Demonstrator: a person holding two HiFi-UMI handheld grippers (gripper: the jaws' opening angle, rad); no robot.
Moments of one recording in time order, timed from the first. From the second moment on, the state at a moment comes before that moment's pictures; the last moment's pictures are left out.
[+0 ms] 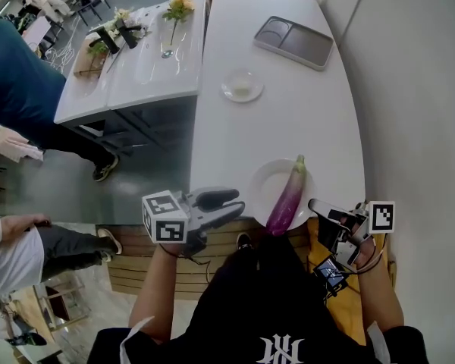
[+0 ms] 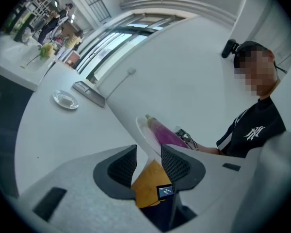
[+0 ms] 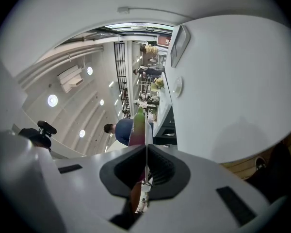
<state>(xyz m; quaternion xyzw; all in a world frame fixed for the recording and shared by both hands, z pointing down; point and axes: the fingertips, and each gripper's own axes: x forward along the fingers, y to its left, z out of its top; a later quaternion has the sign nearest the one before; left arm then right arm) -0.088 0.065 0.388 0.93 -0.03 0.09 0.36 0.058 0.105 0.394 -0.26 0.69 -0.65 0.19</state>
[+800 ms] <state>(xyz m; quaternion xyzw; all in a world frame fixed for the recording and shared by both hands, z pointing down) -0.010 -0.005 0.416 0.88 -0.07 0.08 0.47 0.117 0.029 0.416 -0.21 0.69 -0.67 0.15</state>
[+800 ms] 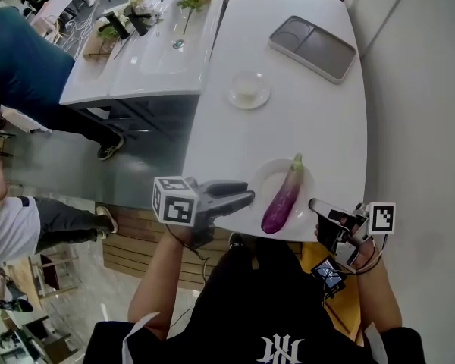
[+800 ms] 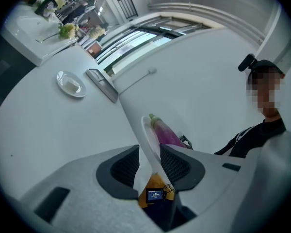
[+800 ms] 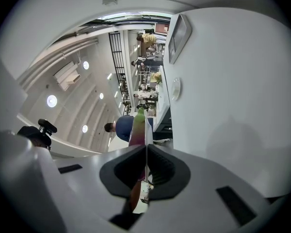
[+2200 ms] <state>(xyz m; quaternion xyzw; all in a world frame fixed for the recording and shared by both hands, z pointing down) -0.014 -0.075 0.490 0.84 -0.12 0.09 0.52 0.105 -0.065 0.493 -0.18 0.67 -0.71 0.10</state>
